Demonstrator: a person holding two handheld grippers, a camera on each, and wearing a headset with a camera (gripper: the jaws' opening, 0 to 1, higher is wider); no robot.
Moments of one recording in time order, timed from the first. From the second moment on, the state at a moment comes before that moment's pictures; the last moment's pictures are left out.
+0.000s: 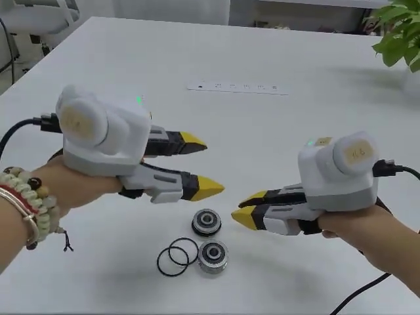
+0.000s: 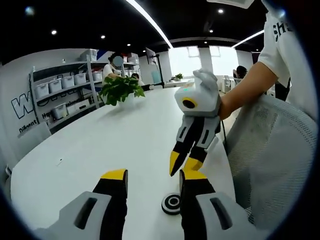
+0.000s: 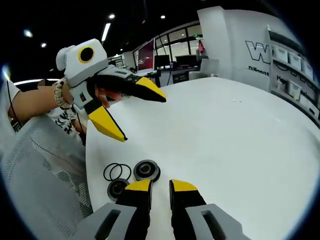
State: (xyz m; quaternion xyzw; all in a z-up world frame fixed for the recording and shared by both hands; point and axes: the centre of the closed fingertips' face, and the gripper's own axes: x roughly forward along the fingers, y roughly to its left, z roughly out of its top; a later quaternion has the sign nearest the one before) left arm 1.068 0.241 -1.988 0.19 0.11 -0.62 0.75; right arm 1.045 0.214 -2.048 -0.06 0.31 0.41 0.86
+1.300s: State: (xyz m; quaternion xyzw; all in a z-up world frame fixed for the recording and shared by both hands) left arm 1.048 0.246 -2.059 0.21 0.21 -0.63 0.72; right arm 1.038 0.219 -2.058 -0.07 0.32 0.41 0.85
